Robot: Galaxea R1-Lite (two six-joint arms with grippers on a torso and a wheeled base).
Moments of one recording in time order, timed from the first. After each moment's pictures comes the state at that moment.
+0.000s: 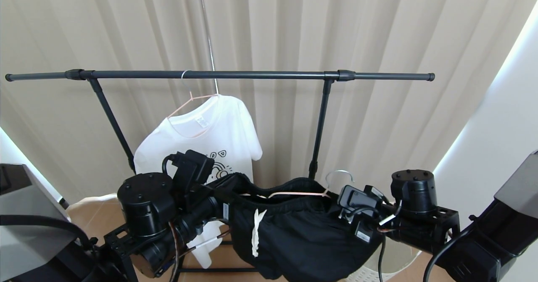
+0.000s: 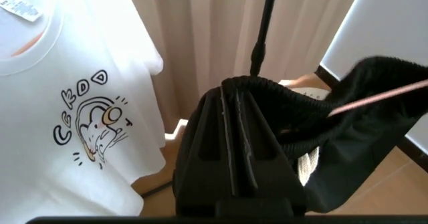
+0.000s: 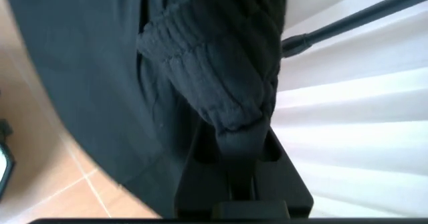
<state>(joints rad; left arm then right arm) -0.60 1.93 -0.39 -1.39 0.12 0.04 0.43 2.02 -0.50 -1.01 0.10 -0.71</state>
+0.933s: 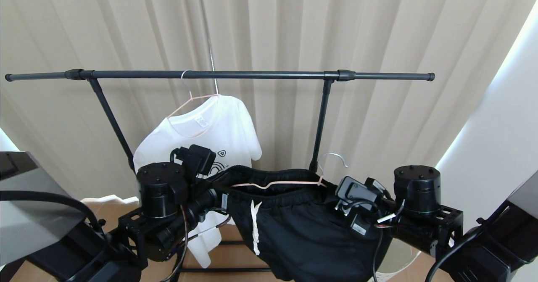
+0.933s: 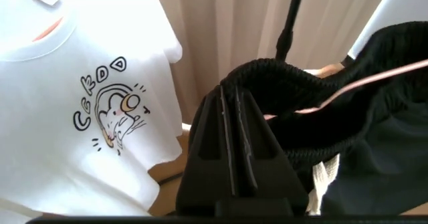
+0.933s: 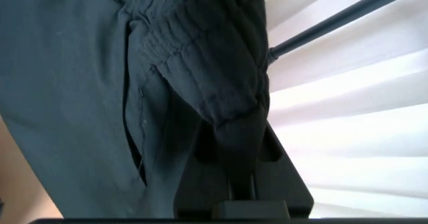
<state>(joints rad) -0.55 1.94 -0.51 -1.19 0.20 0.04 0.48 1.96 -0.49 -1.04 -0.01 -0.67</state>
